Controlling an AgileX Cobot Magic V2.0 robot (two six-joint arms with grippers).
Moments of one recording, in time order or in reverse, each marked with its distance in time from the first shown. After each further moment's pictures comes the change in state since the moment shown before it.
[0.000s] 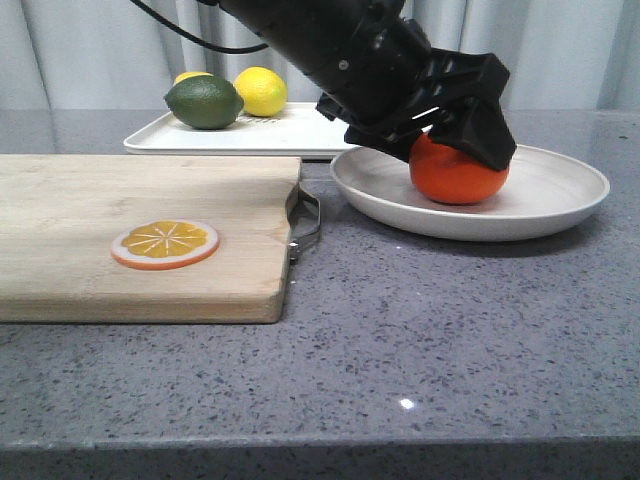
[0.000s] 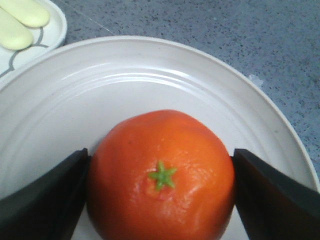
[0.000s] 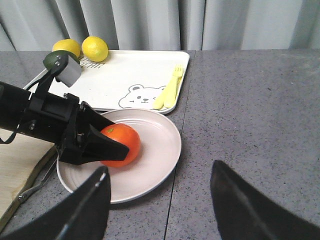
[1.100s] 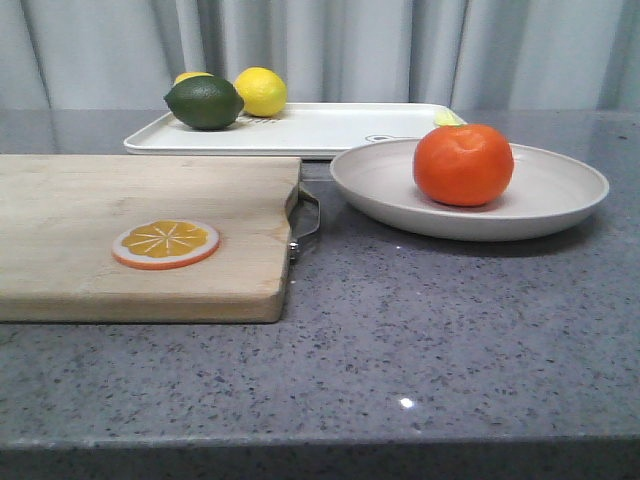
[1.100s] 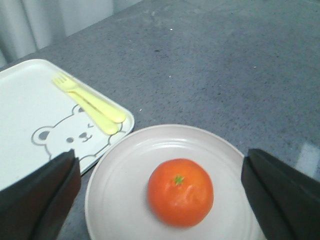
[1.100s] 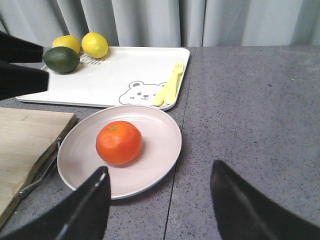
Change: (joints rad) left arm 0.018 -0.464 0.277 0.070 -0.206 -0.006; right arm 0.000 0.000 0.000 0.000 0.010 0.000
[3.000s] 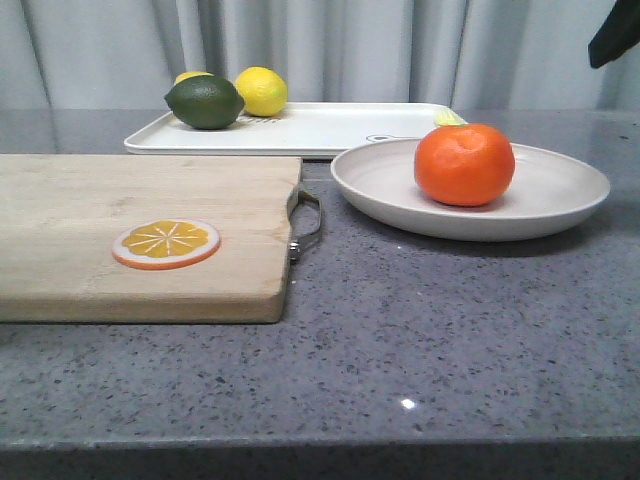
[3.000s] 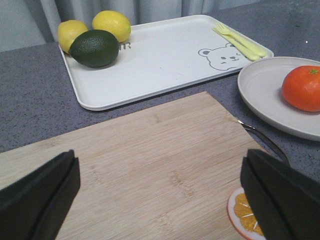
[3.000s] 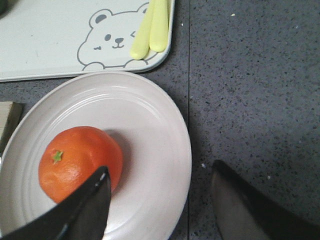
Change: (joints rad) left arm 0.359 -0.751 0.742 0.002 -0.094 0.000; right arm 0.000 0.838 -0.226 0.153 -0.159 0.000
